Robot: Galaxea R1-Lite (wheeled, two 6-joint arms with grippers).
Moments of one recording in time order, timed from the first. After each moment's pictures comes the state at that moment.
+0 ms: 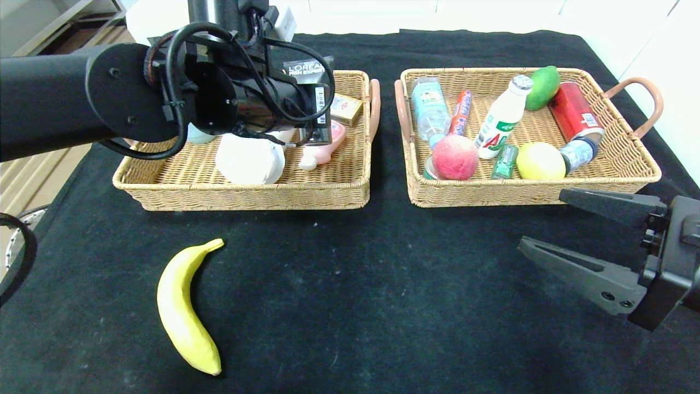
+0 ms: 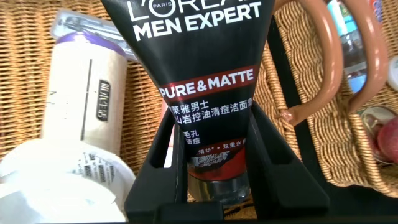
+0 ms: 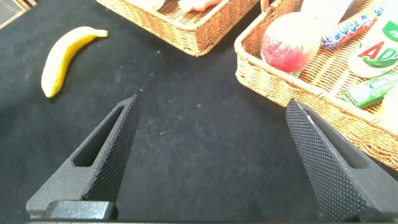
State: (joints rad) left arm -0.50 1.94 -1.91 0.14 0.25 -0.11; right arm 0.51 1.21 -0.62 -0.57 0.25 -0.11
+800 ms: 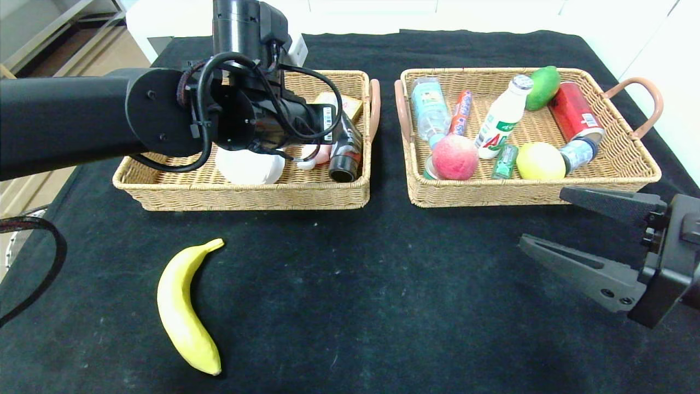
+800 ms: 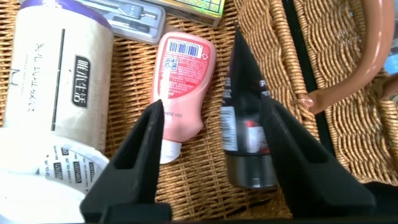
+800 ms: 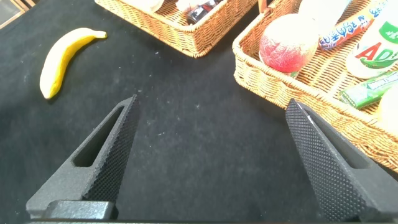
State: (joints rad) left arm -0.49 1.98 -1.89 0.14 0.25 -0.12; right arm 0.50 1.21 -0.63 -0.57 0.25 -0.11
